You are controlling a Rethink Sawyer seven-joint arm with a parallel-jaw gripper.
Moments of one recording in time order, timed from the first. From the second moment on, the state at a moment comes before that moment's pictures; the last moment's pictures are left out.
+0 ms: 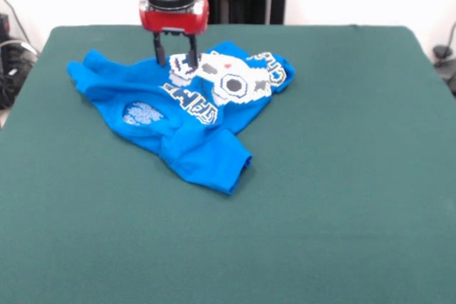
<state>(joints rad) -0.60 -0.60 0.17 1.90 -0.44 0.34 1.79</state>
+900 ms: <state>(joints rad) -0.60 -0.59 0.16 1.90 -0.44 0.34 1.79</state>
